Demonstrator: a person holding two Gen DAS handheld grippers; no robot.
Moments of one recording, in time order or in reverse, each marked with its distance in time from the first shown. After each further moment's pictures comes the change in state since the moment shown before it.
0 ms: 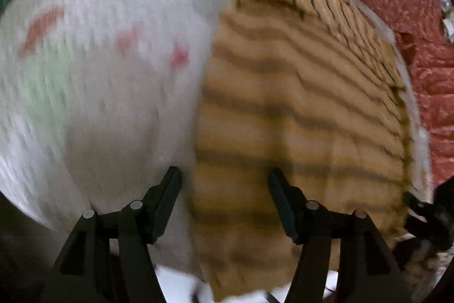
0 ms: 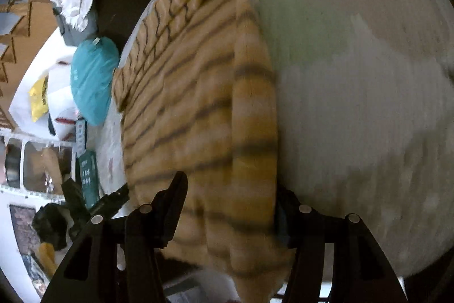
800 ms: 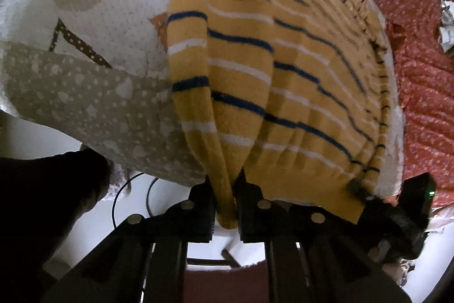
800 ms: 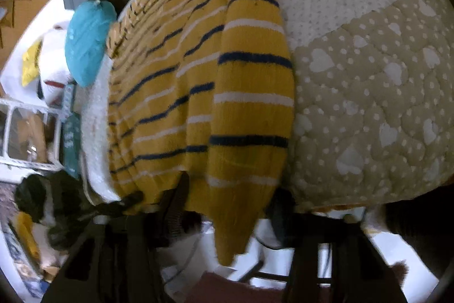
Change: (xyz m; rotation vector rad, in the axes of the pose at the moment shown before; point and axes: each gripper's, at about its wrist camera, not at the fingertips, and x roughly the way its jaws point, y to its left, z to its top) left arm -0.004 -0.013 -0.103 -0.147 0.158 -0.153; right arm 0.011 0.007 -0.082 -0.083 0.064 -0.110
